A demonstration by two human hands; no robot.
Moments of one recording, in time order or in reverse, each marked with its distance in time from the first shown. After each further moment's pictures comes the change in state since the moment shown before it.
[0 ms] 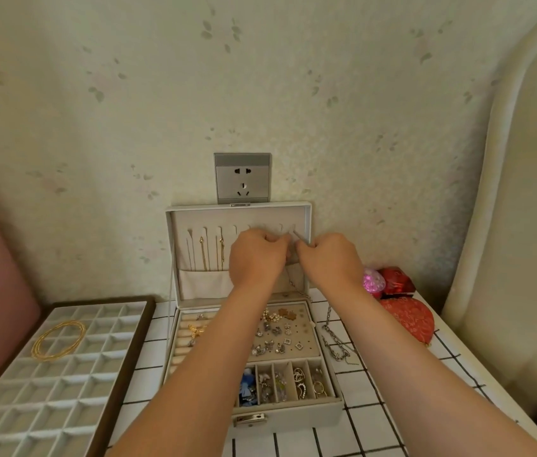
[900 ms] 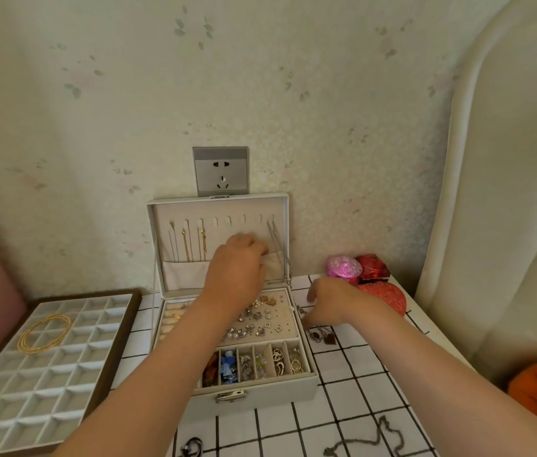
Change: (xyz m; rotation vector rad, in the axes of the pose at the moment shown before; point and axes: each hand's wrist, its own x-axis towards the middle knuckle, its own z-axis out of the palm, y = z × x) left_hand -0.019 -0.038 -0.014 0.665 -0.113 0.726; right_hand -0.026 0.073 -0.022 -0.457 -0.695 -0.097
